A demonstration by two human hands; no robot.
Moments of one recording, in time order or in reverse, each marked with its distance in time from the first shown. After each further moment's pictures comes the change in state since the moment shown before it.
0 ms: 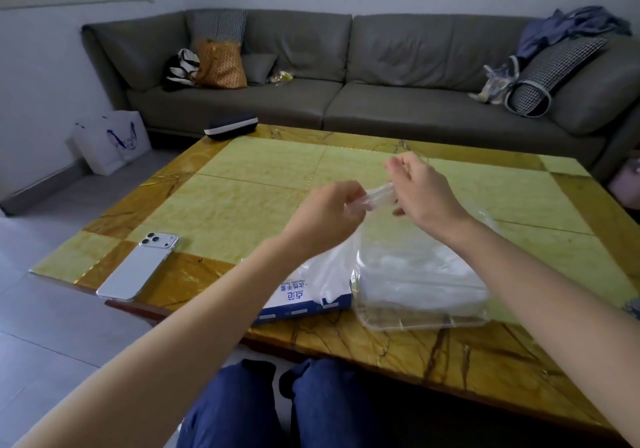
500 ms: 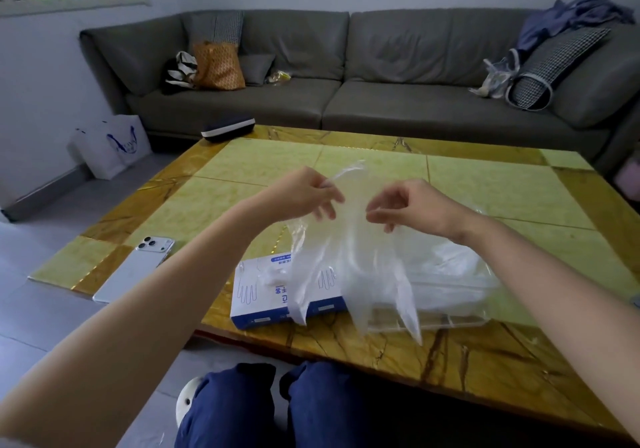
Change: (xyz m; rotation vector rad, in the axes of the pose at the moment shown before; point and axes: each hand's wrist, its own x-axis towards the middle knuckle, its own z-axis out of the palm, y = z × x) left_hand 0.029 -0.012 -0.031 -0.088 -0.252 -0.202; right_hand 0.006 0.032 -0.016 0.114 -0.470 -0.035
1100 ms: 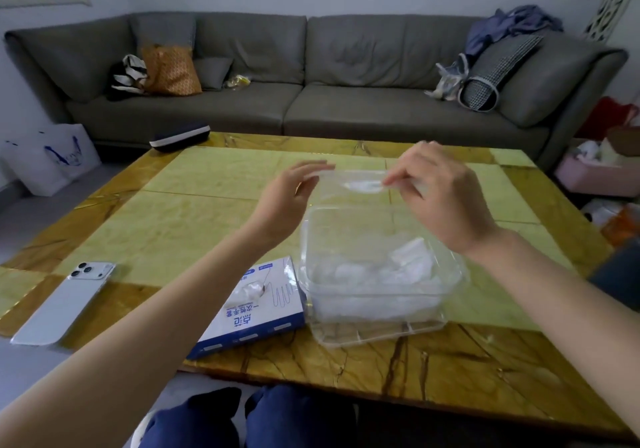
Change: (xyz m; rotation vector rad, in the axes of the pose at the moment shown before) left_hand 0.050 0.003 0.051 -0.066 0.396 0.371; right_hand -0.030 0.032 -0.054 -0.699 0.769 -0.653
